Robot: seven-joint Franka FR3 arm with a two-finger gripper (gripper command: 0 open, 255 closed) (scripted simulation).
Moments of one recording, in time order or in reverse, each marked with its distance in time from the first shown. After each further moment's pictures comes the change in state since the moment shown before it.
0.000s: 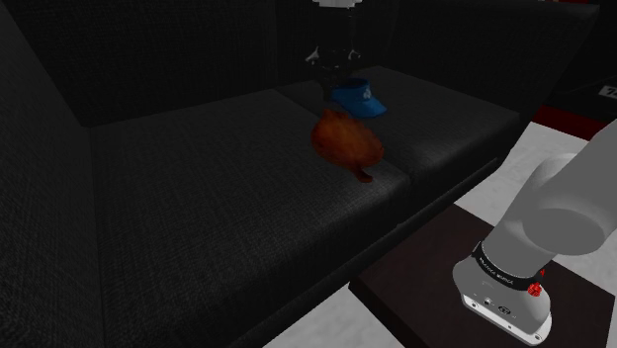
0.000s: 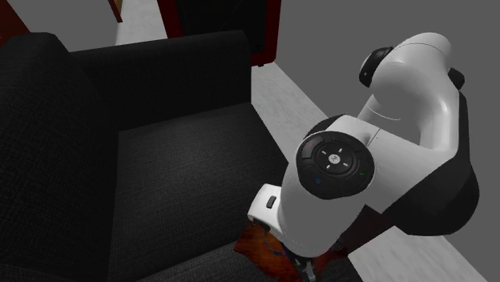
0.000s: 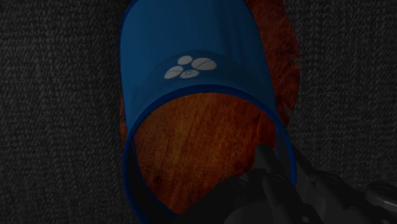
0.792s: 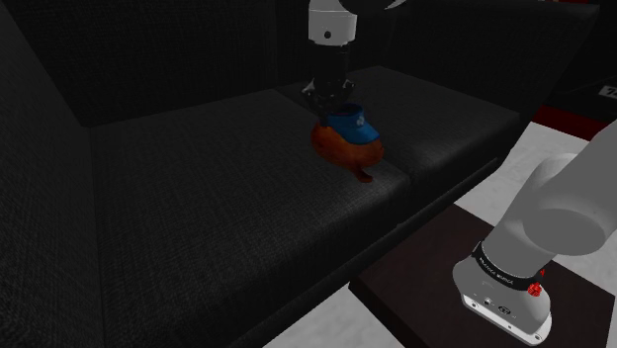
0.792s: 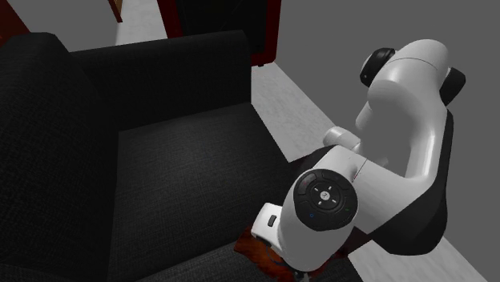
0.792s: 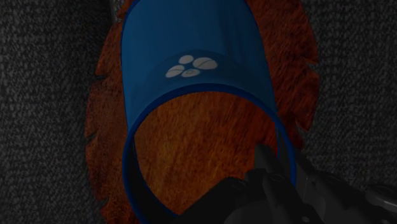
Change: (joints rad) arm 0.009 -0.006 0.015 -0.153 0.008 0.147 0.011
